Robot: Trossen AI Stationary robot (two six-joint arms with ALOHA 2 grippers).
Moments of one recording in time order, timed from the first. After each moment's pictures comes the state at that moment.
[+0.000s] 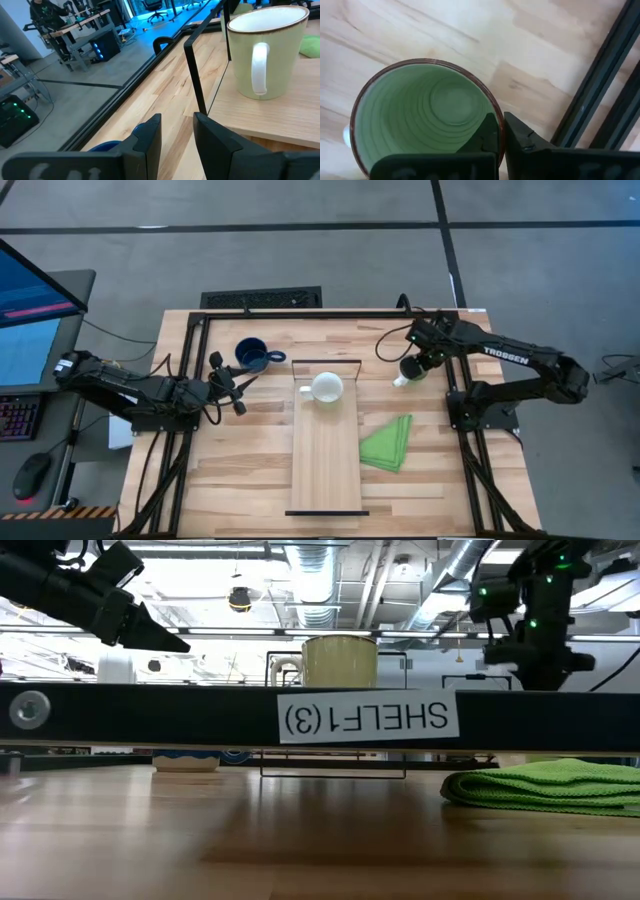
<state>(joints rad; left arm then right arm) -0.21 0.58 0.24 0.01 -0.77 0.04 -0.56 1.13 0.81 -1.09 0.13 0.49</state>
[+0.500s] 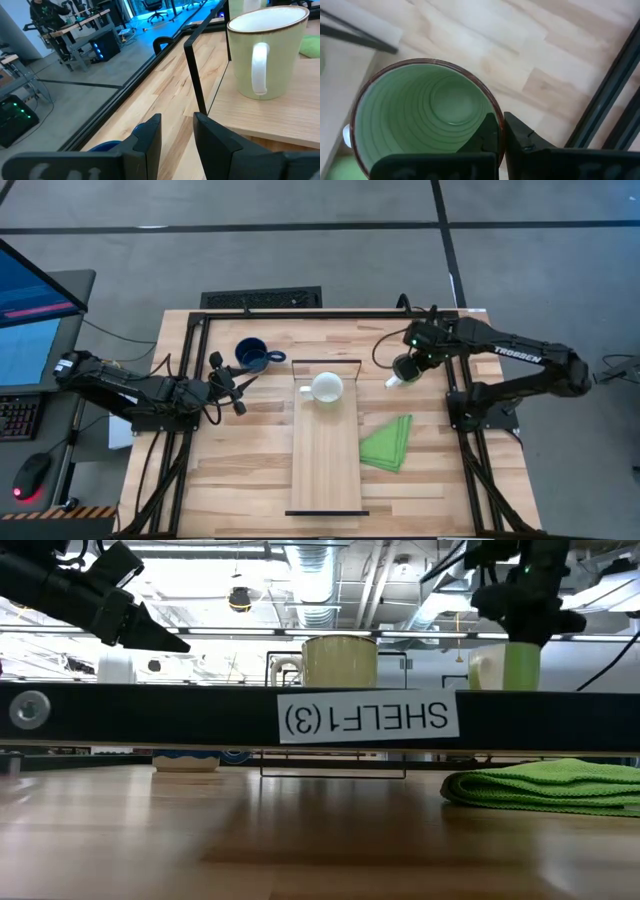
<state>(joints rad) -0.21 0.58 0.24 0.01 -0.77 0.04 -0.35 1.13 1.04 -1.26 0.12 0.68</state>
